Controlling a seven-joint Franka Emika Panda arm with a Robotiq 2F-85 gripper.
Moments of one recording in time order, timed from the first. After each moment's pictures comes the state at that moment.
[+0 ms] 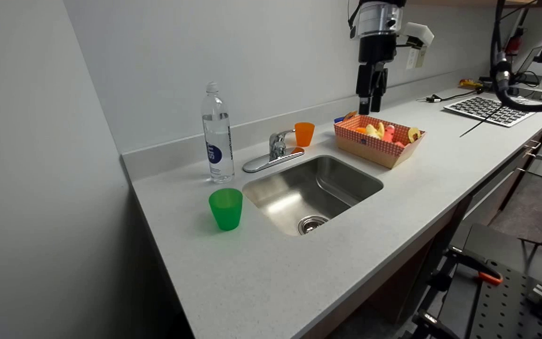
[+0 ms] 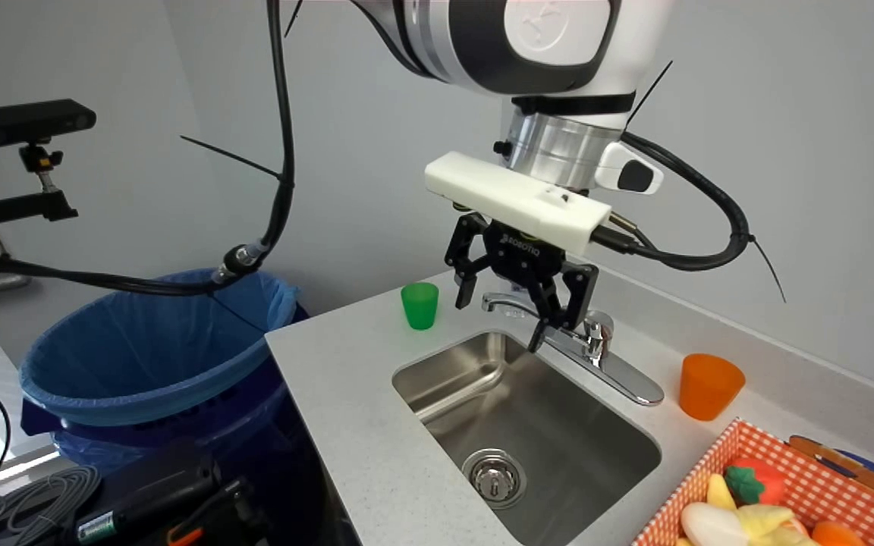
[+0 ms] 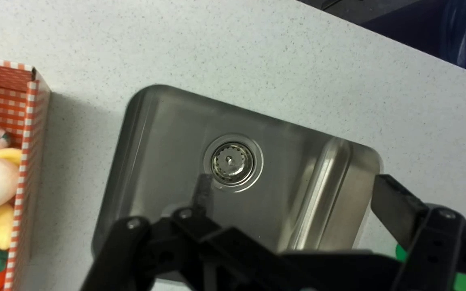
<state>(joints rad) -0.10 0.00 -0.22 -2.09 0.10 1.90 -0.49</state>
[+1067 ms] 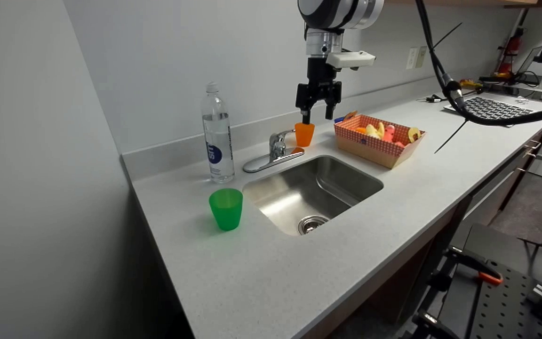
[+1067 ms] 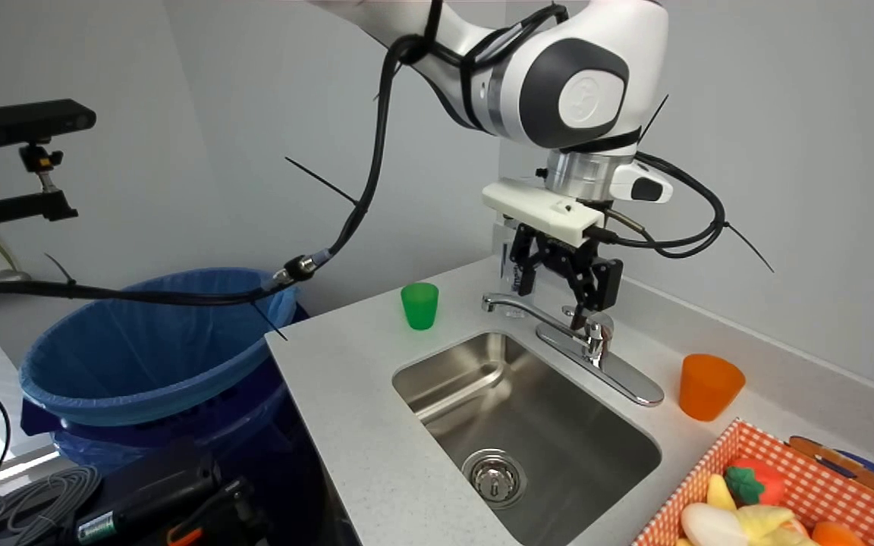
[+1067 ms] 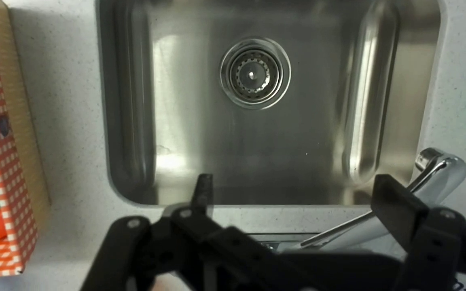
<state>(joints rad) -0.10 0.34 -0.13 -1.78 0.11 2.04 -0.12</state>
